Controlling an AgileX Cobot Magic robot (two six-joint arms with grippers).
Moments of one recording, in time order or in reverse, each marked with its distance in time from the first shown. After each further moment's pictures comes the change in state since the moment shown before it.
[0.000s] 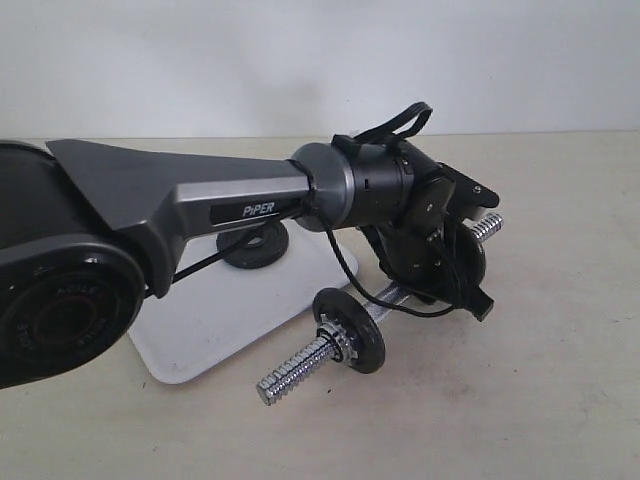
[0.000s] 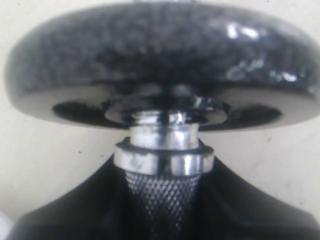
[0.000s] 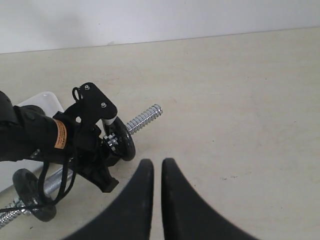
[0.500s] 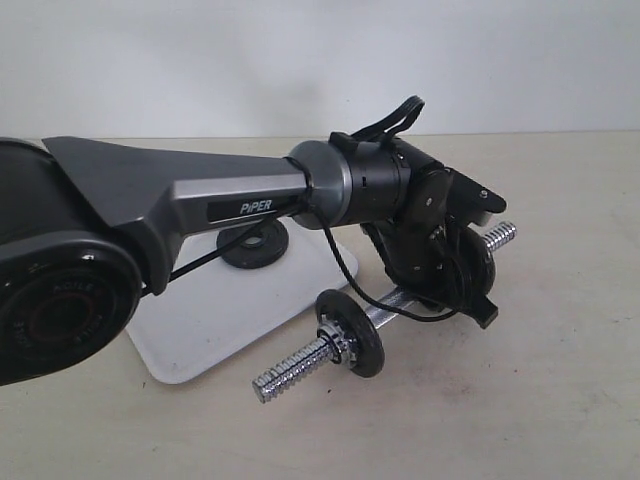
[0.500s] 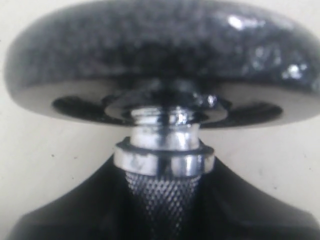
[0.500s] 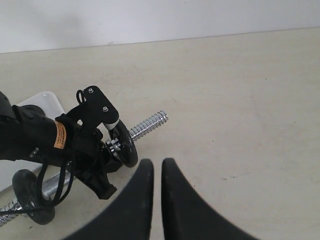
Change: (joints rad) left arm 0.002 -0.010 0.004 -0.102 -0.001 0.125; right arm 0.000 0.000 0.000 0.000 0.000 0.000
